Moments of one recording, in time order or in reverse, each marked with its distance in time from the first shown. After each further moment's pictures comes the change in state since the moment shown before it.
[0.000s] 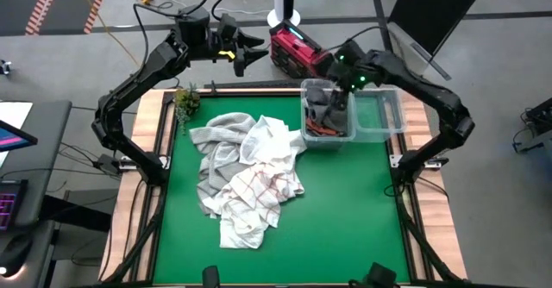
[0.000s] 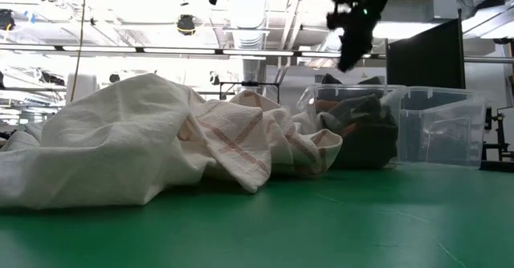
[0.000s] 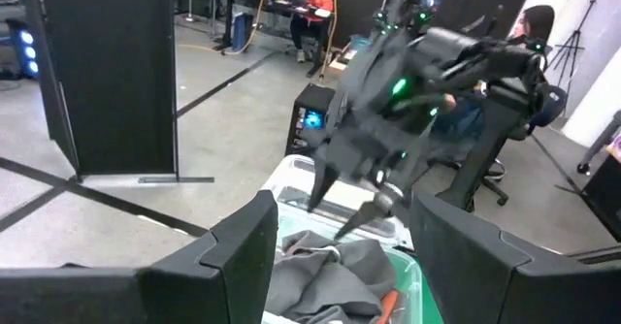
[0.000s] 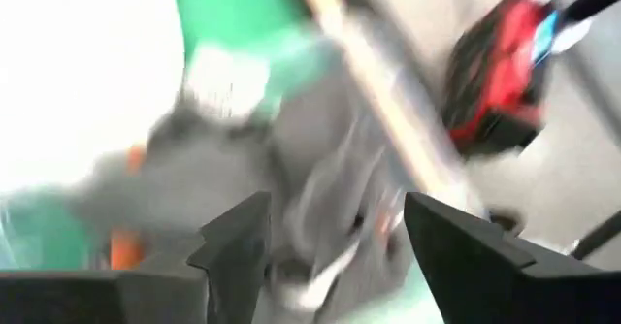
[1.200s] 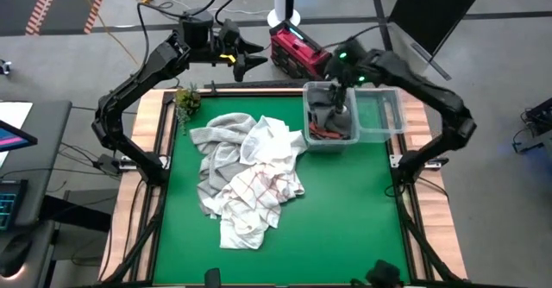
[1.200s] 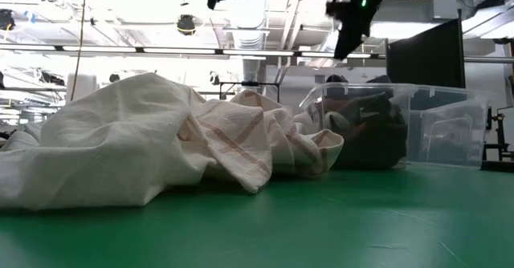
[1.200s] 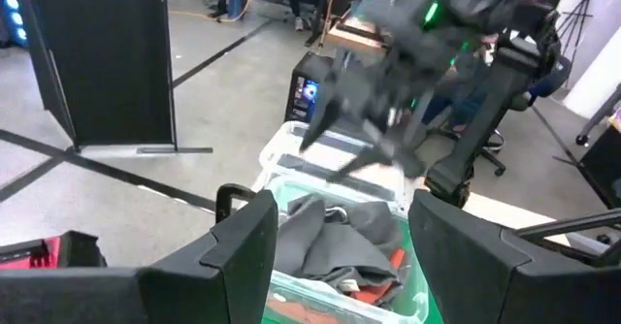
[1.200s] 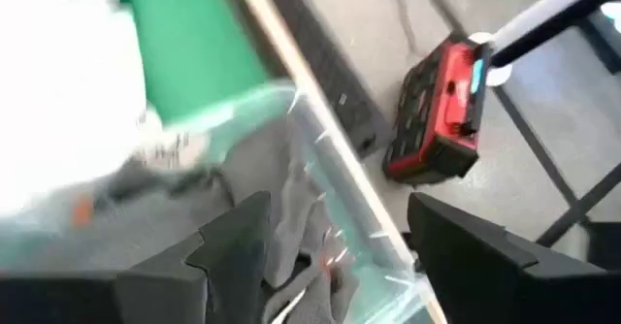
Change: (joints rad) left arm -0.005 0.000 0.000 -0.097 0.006 0.041; right arm 0.018 -0.020 0.039 0.051 0.121 -0.036
